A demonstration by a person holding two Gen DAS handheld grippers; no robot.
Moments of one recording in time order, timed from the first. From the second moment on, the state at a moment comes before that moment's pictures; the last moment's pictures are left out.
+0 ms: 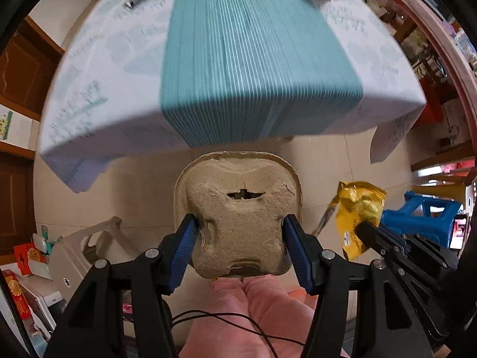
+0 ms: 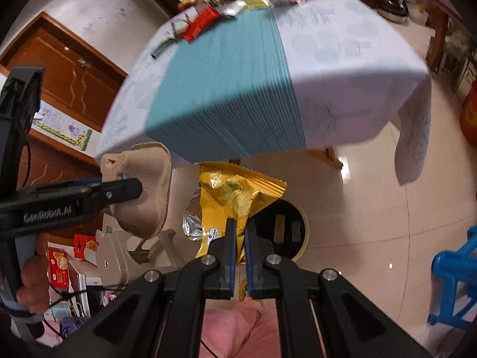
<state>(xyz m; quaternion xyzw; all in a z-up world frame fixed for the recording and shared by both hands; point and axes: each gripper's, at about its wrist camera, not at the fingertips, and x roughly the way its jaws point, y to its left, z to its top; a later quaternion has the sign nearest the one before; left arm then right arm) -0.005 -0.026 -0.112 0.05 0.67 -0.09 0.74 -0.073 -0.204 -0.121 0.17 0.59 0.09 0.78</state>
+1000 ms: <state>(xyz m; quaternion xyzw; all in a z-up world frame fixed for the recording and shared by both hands) 0.014 -0.013 -0.424 0.03 0.72 -0.07 0.69 -0.054 -0.165 -0.411 0.16 0.68 0.01 0.71</state>
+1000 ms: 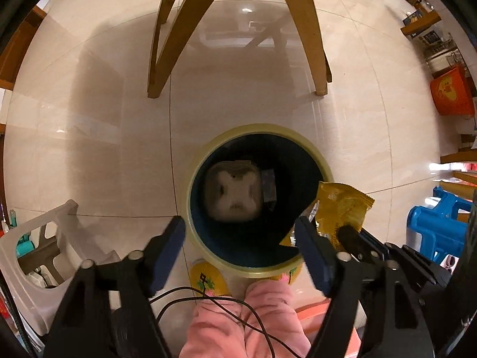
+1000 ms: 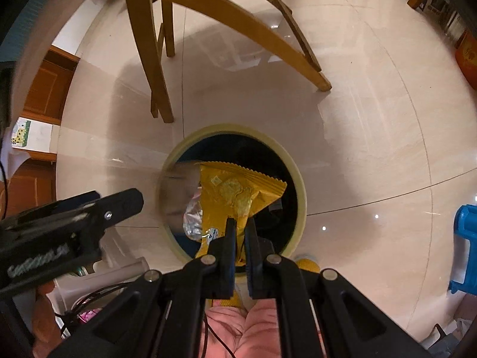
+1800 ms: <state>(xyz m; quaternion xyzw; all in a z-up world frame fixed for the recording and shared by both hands) 0.005 0.025 -0.368 0.01 0.69 -0.02 0.72 -0.027 -0.140 -0.418 0.15 0.70 0.03 0.70</state>
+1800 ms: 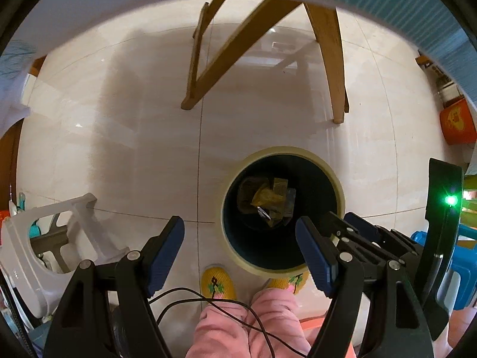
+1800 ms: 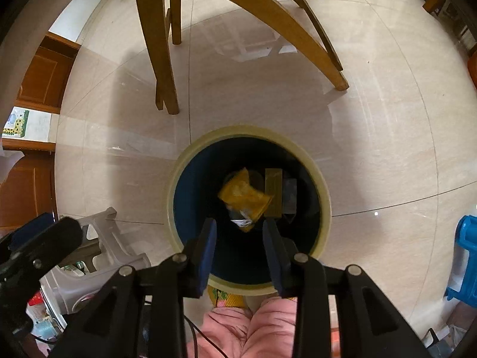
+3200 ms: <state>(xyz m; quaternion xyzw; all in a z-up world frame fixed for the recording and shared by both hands) 0.029 0.054 0.059 0.05 0.48 -0.01 0.87 -0.002 -0.165 0.007 0.13 0.49 0.15 0.85</state>
